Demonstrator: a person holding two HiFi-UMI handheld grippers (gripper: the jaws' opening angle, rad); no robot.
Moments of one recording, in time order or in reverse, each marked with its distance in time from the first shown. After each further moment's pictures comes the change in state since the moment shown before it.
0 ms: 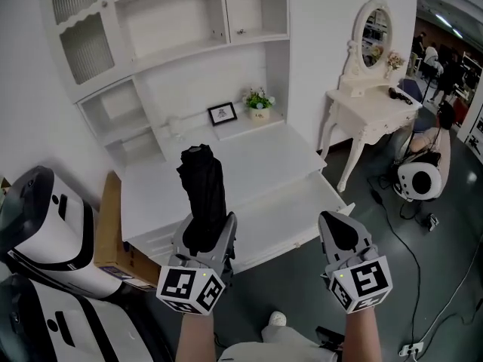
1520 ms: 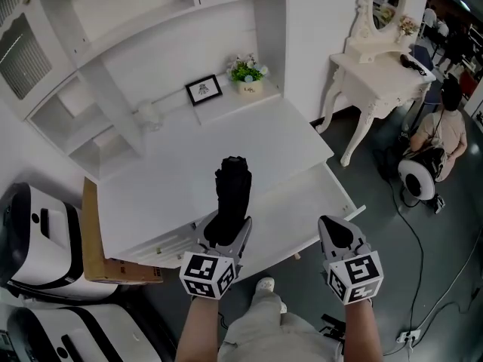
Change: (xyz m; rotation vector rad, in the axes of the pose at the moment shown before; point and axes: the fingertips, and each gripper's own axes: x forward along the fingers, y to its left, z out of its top) left arm 0.159 0.034 -0.185 -0.016 0.383 -0.111; right arm 0.123 -0.089 -0.154 0.157 0.316 0.002
